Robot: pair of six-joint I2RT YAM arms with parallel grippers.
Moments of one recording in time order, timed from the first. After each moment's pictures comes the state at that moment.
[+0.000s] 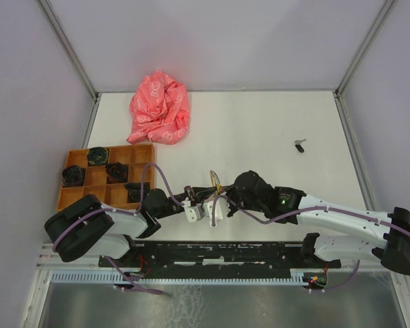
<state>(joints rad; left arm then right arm) -0.86 1.35 0.15 1.27 0.43 0.68 1.11 1.12 0.78 -0.29 0.04 -1.02</state>
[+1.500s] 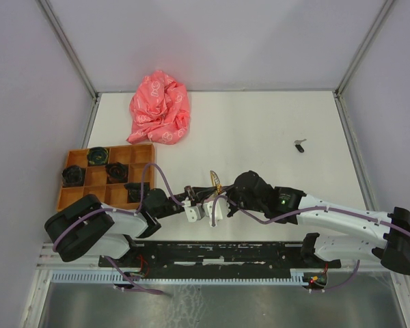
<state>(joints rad) -0.86 1.35 0.15 1.27 0.43 0.68 1.11 1.12 0.78 -0.29 0.05 -1.02</state>
